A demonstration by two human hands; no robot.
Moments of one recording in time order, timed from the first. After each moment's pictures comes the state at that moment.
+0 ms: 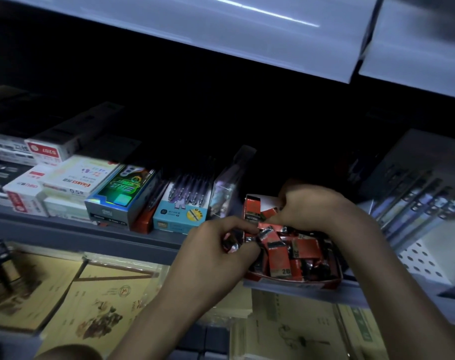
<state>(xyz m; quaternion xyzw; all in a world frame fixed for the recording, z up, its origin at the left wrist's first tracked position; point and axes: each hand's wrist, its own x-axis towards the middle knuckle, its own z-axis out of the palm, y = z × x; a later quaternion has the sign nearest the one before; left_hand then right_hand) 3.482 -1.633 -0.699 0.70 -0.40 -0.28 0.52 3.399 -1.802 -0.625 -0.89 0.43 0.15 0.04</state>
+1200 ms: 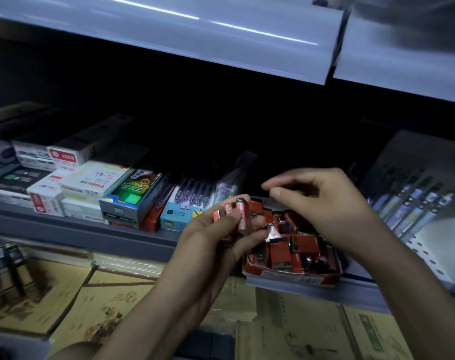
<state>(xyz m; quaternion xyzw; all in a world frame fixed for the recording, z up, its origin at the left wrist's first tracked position) 3.472 -1.622 -0.676 0.32 -0.15 -0.50 0.79 3.356 -1.767 -0.616 -0.87 0.24 -0.25 0.34</state>
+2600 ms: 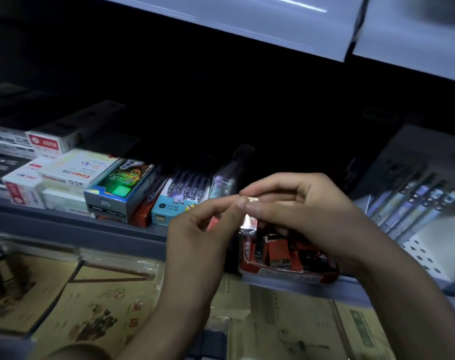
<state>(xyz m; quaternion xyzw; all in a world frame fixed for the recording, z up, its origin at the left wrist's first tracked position) 3.465 -1.626 -0.689 0.53 -0.26 -0.26 0.77 3.360 -1.741 -0.610 -0.81 0.24 -0.16 0.51</state>
